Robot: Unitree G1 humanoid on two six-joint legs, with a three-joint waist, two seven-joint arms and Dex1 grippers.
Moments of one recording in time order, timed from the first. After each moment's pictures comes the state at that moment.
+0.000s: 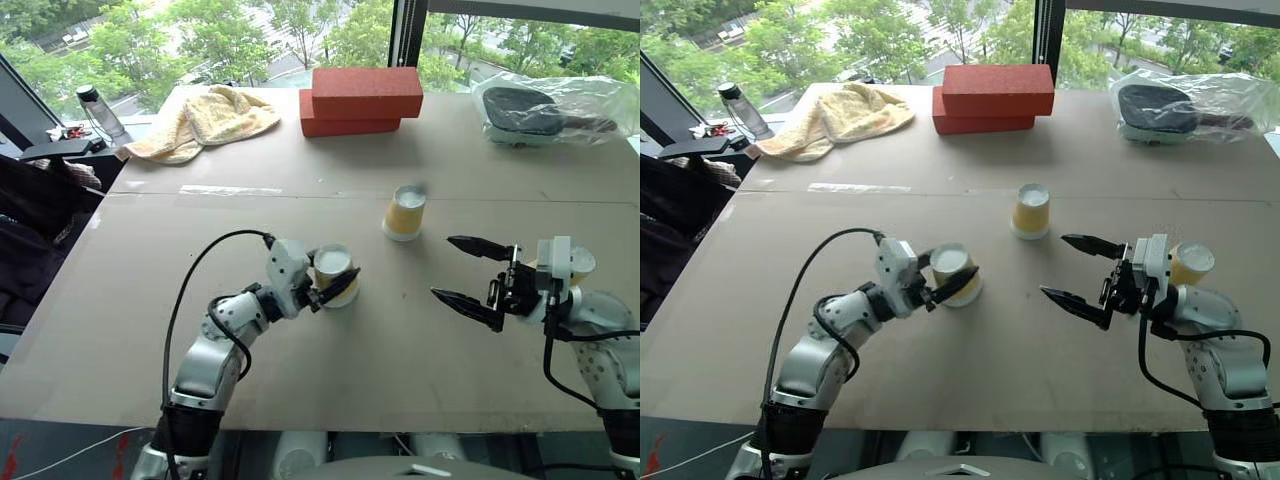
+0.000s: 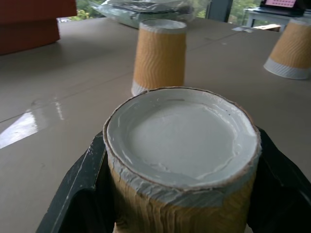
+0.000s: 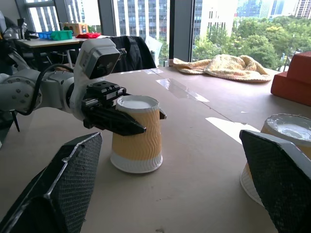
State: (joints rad) left arm -0.12 0.39 -0.18 -0.21 -0.34 0.17 -0.81; right arm -0.05 -0.57 -0.10 -0.26 0.63 0.13 1.09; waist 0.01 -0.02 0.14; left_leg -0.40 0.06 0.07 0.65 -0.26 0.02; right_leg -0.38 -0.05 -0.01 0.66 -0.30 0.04
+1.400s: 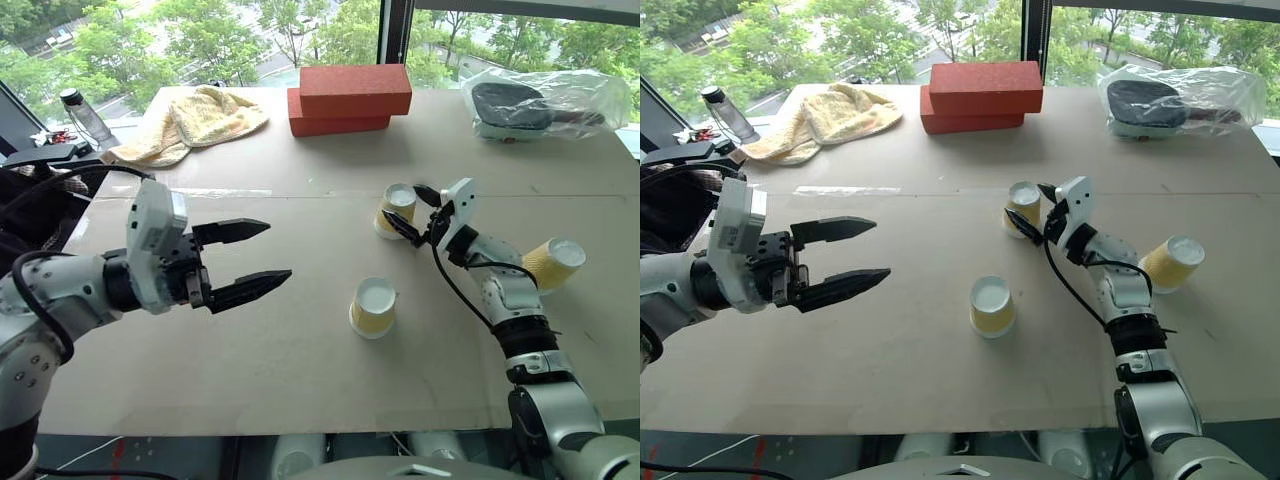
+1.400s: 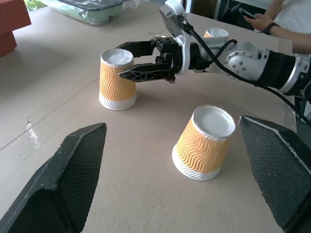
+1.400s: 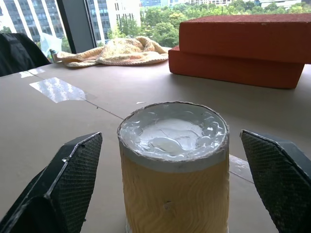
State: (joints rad) left arm -0.04 1.00 0.47 -0.58 -1.00 0.75 -0.92; right arm -0.58 -0.21 0.01 0.41 0.28 0.00 0.70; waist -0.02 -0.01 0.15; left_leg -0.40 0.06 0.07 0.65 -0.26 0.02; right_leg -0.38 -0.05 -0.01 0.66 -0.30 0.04
